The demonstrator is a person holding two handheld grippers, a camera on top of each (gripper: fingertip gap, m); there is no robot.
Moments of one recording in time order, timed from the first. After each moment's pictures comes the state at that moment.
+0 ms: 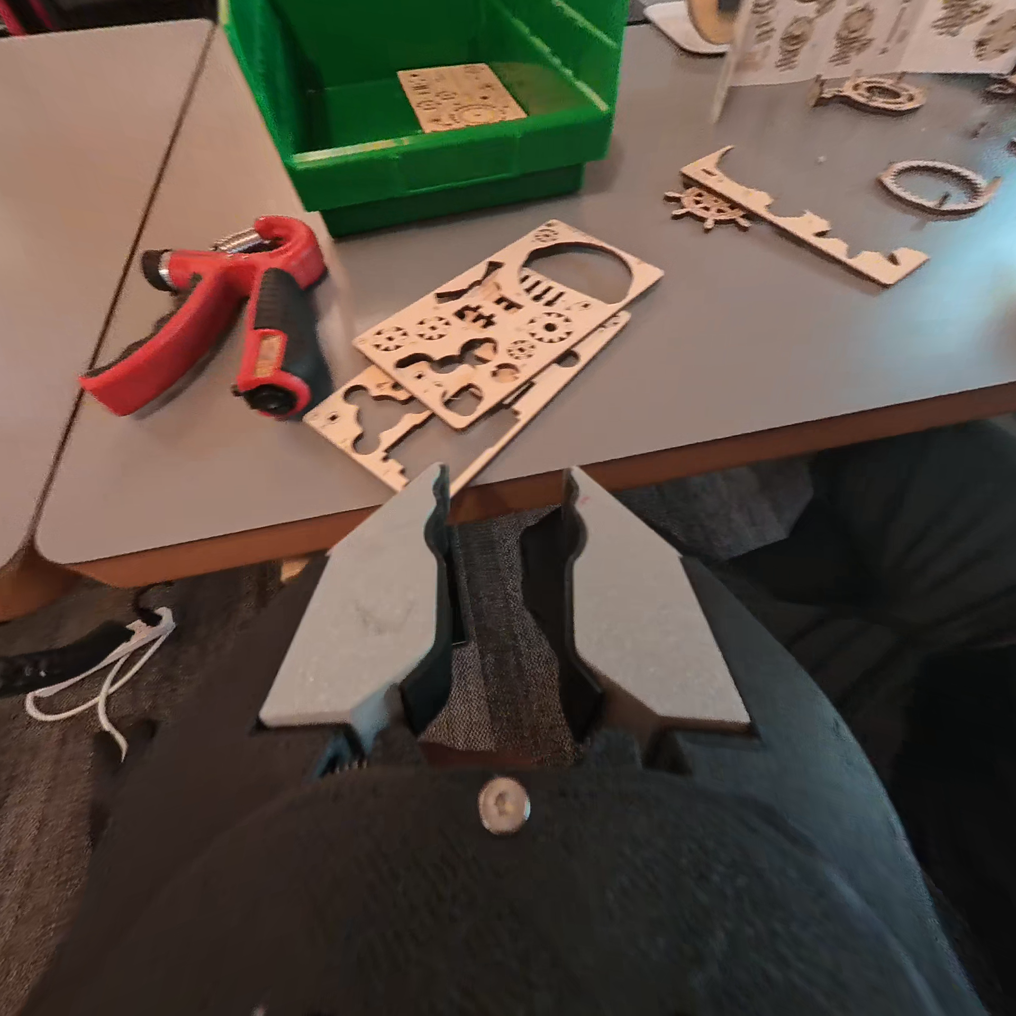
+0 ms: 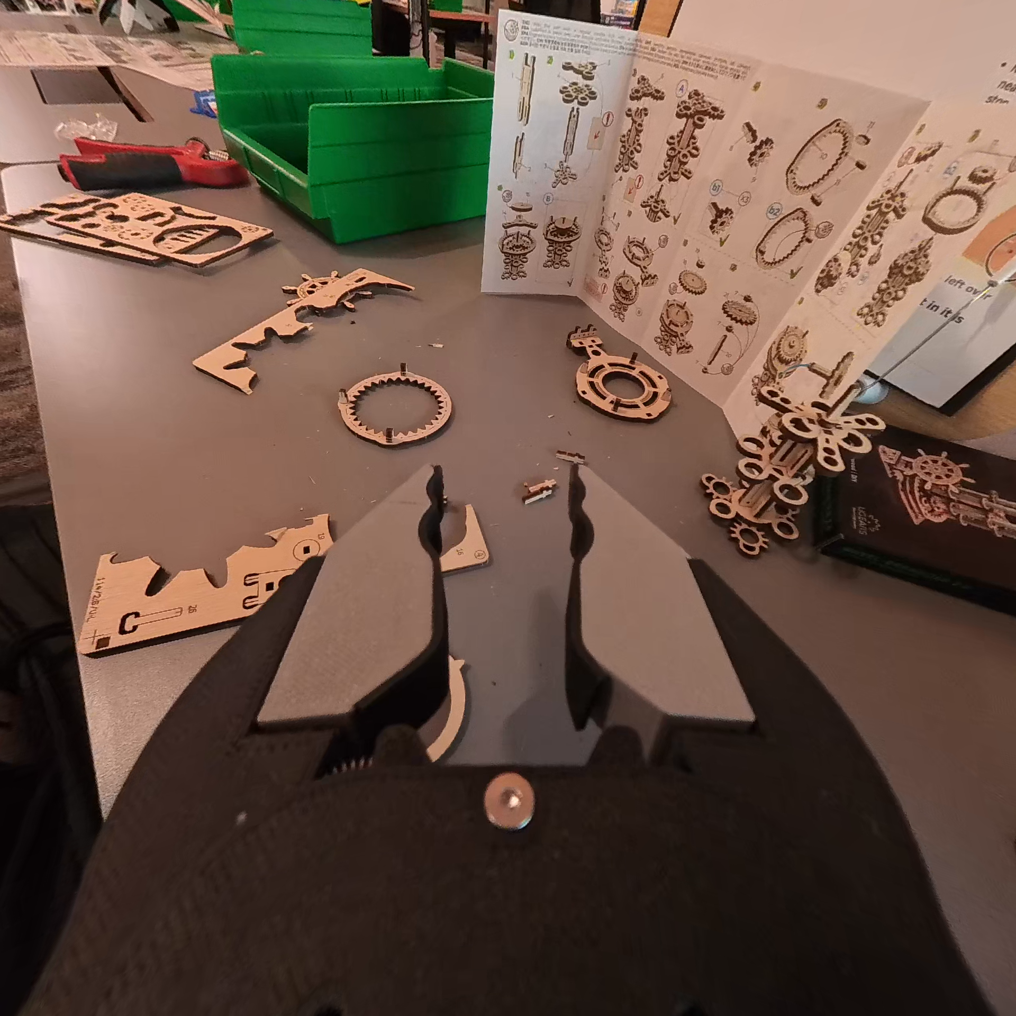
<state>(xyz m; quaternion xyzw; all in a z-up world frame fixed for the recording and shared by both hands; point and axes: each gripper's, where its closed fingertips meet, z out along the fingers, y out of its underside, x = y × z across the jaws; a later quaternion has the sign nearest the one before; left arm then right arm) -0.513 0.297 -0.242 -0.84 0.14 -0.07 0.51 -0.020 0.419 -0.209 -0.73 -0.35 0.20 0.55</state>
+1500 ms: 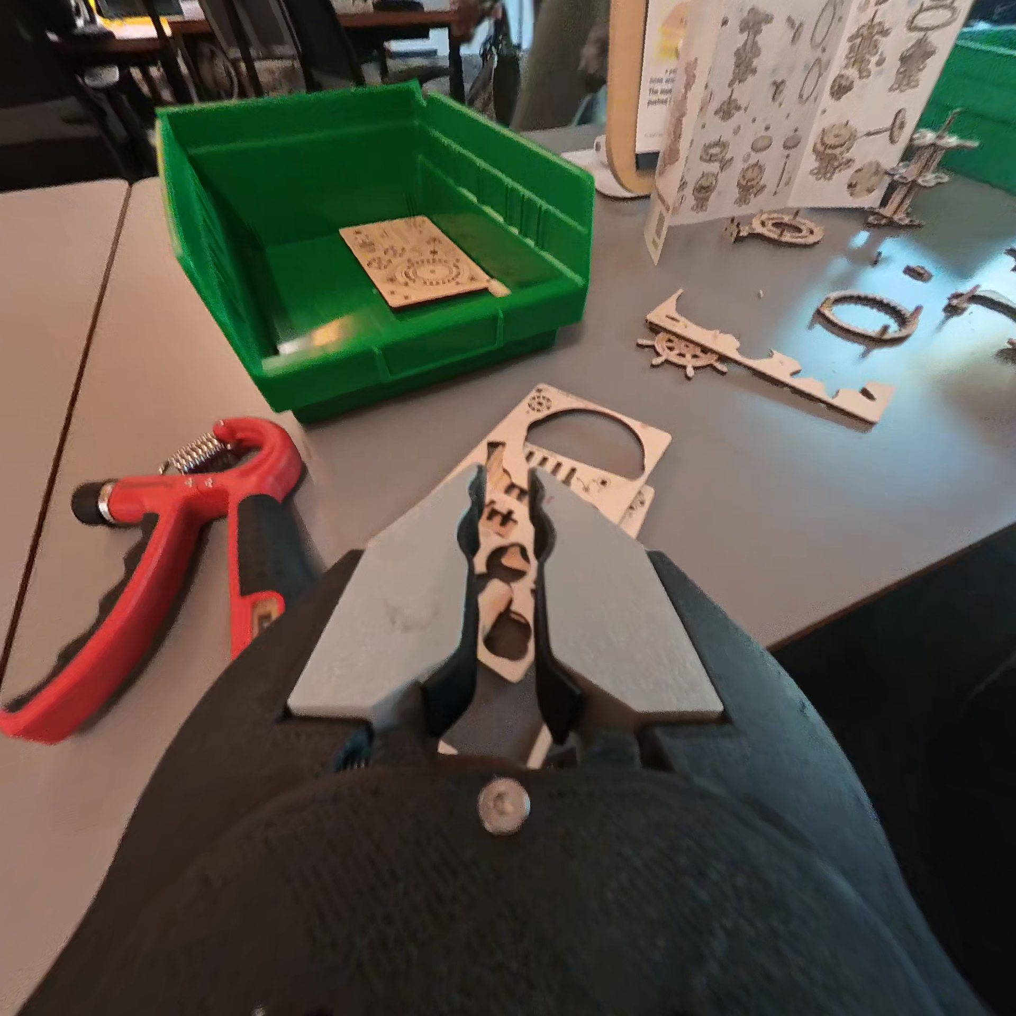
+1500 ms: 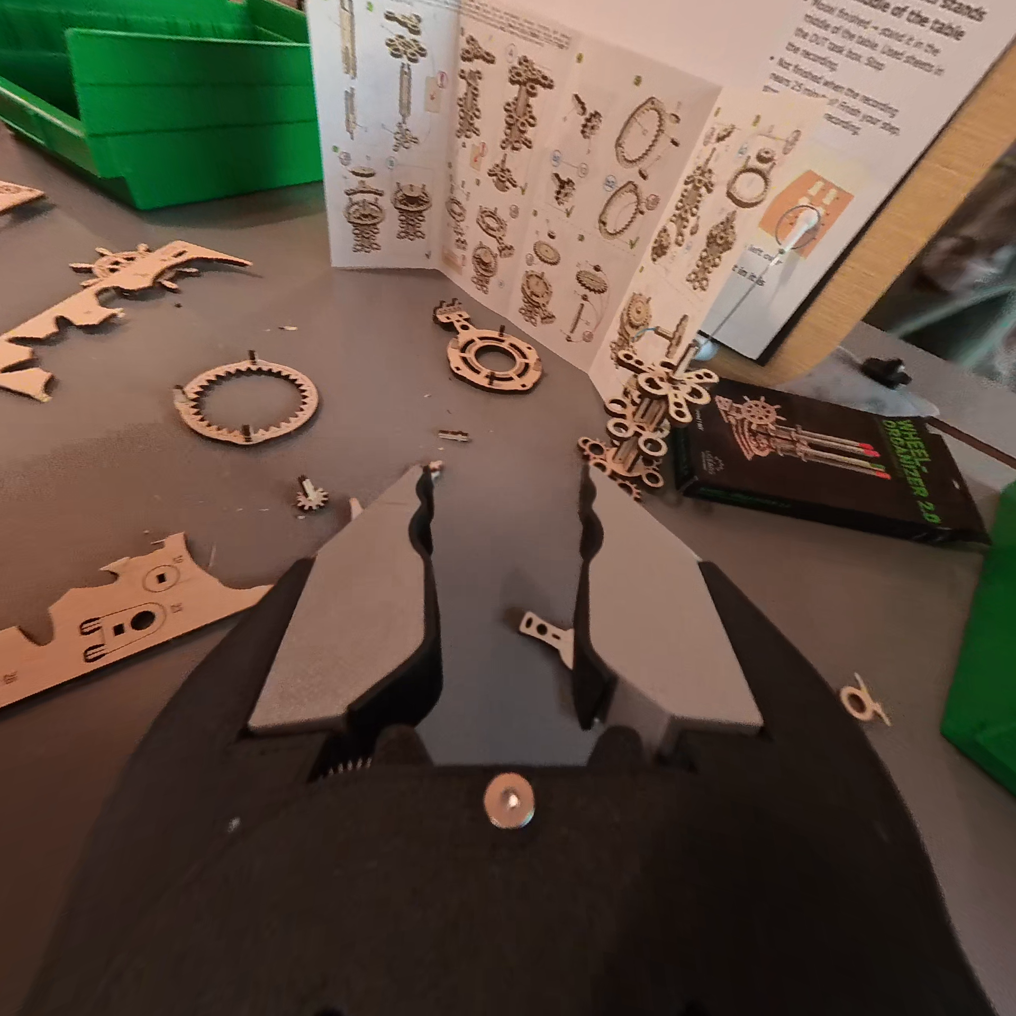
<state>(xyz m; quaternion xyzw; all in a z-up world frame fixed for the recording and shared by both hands) -0.494 0.397 -0.210 -0.79 0.21 -0.15 0.56 0.019 0.444 -0.209 -0.76 -0.27 0.08 0.58</state>
